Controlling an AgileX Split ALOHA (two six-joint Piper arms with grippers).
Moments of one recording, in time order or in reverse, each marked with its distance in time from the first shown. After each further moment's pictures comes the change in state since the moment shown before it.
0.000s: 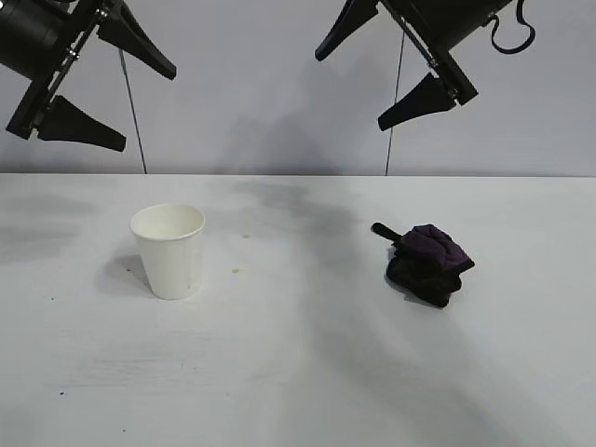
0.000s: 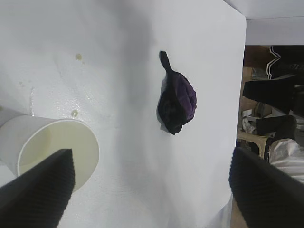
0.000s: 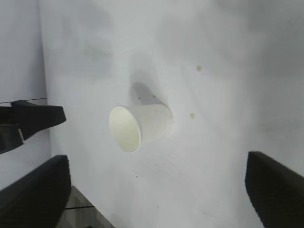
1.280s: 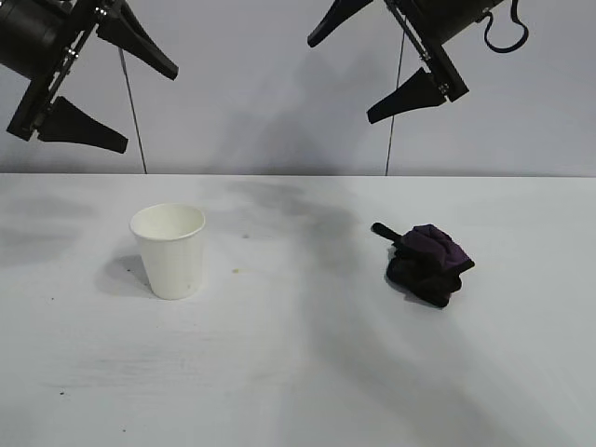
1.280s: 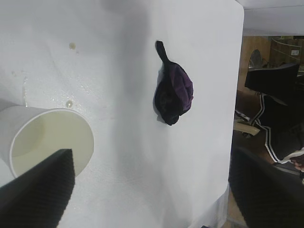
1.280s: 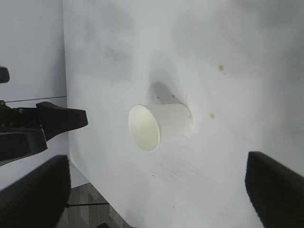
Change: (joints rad) left arm 0.000 0.000 0.000 -0.002 0.019 0.000; right arm 0.000 0.000 0.000 0.008 0.000 0.000
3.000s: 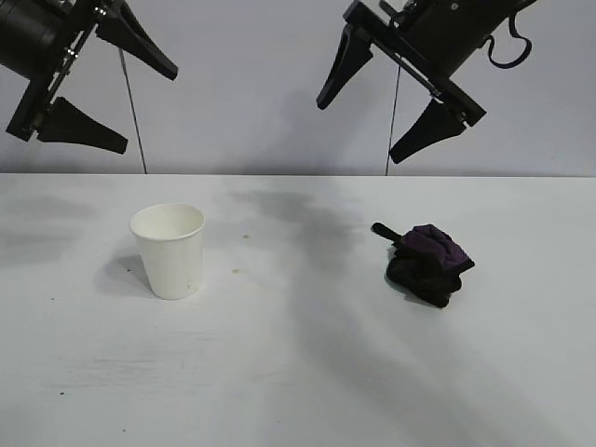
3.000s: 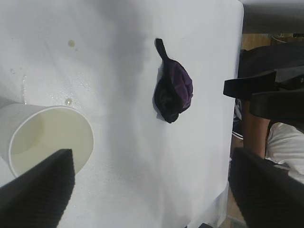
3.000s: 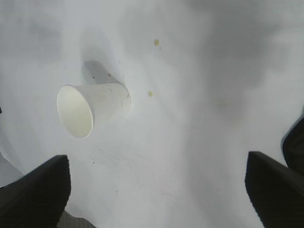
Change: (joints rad) left arm 0.000 0.000 0.000 0.001 0.009 0.001; right arm 0.045 0.000 0.034 -0.233 0.004 0.060
